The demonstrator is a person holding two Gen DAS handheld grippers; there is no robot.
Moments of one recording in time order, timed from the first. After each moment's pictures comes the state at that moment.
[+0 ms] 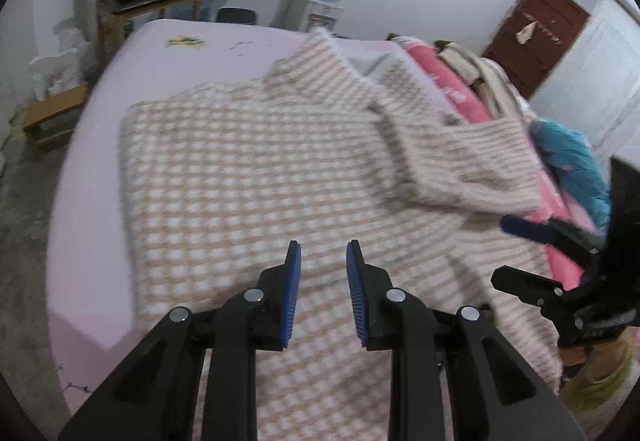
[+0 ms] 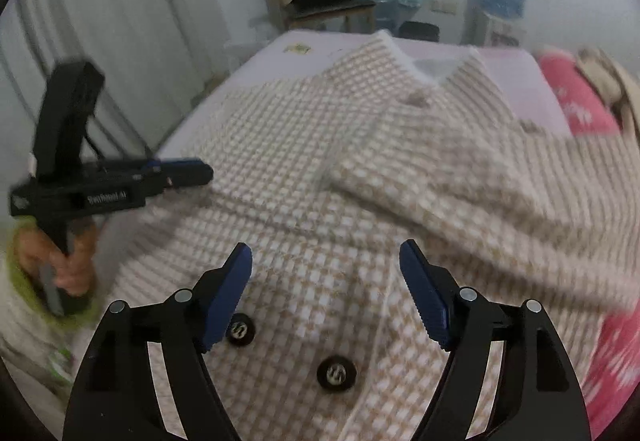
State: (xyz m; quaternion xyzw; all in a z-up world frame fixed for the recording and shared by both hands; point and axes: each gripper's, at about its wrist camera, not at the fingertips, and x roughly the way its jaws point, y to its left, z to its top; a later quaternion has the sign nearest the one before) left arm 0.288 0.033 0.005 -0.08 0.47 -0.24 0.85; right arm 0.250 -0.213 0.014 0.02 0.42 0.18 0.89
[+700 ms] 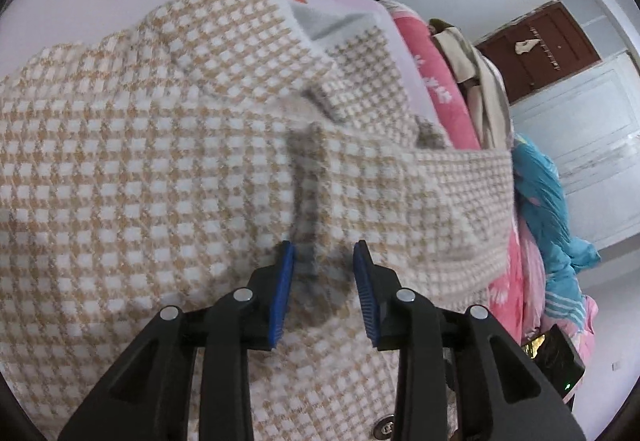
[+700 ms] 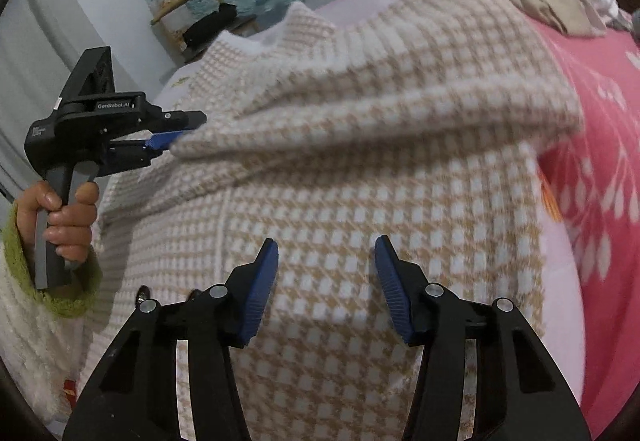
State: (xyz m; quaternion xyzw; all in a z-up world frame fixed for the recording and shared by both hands) left arm 0.390 -0.066 -0.033 -0.18 0.57 -0.27 0.76; right arm 0.200 -0.304 -0.045 0.15 0.43 0.05 0.89
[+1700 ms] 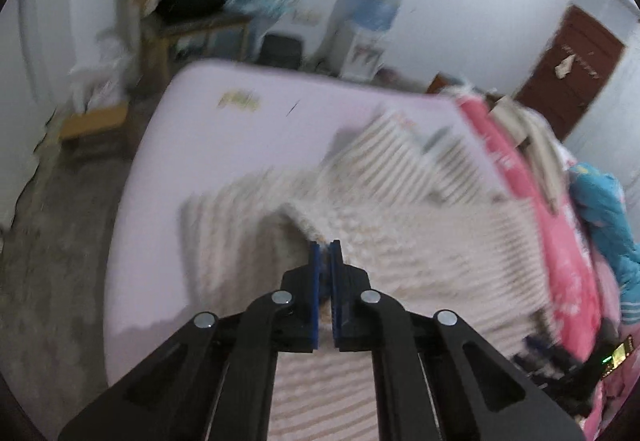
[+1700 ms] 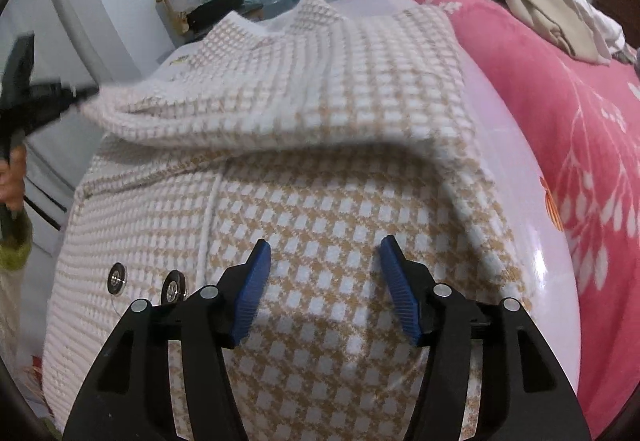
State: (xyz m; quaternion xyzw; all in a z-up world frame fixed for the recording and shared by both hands) left arm 0.358 0.063 0.021 -0.09 0.46 -0.13 0.87; right arm 0.196 -0.276 -0.053 0.08 0.43 0.04 0.90
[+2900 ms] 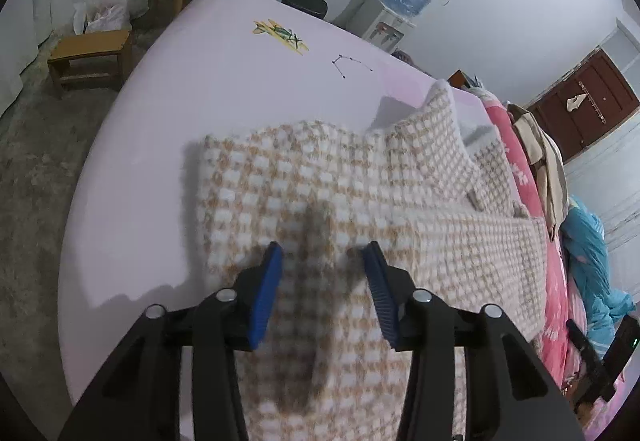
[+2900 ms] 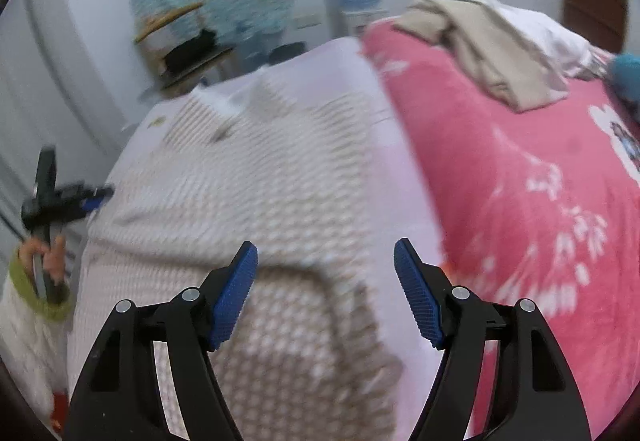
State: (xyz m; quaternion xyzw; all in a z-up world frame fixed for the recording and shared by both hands) left arm 0.393 0.096 -0.027 -0.18 0.51 -0.14 0.83; right arm 0.212 -0.349 0.027 0.12 0.39 -0.01 0.91
